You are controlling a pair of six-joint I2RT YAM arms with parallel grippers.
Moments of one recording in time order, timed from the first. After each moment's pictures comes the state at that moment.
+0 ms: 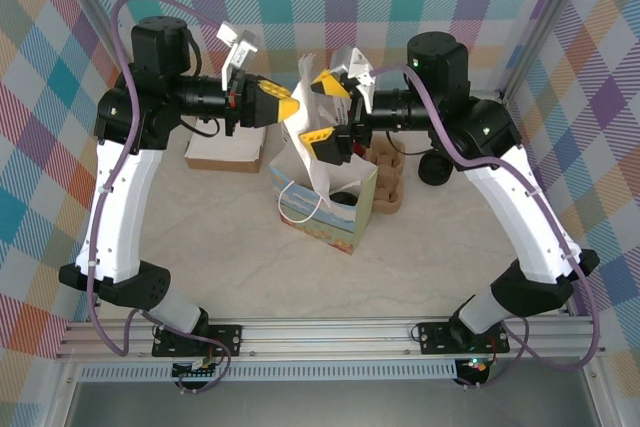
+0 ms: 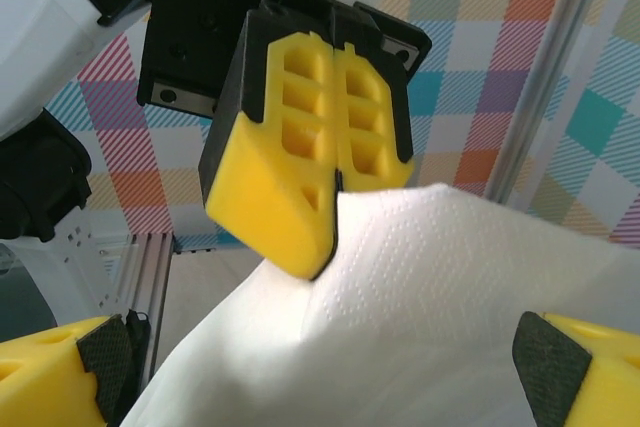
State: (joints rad) left arm -0.35 1.56 2.24 -1.03 1.19 0.02; right arm 0.72 1.55 2.14 -0.83 -0.67 -0.24
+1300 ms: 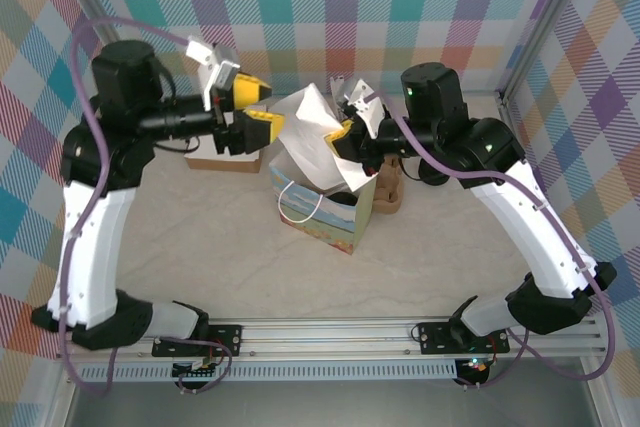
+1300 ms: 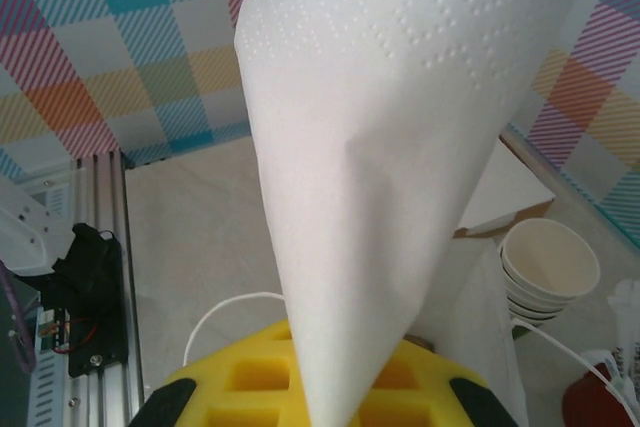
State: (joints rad) left arm -0.36 1.31 2.04 -0.97 0.80 0.09; right arm 0.73 1.42 1.94 -0.99 -0.43 -0.24
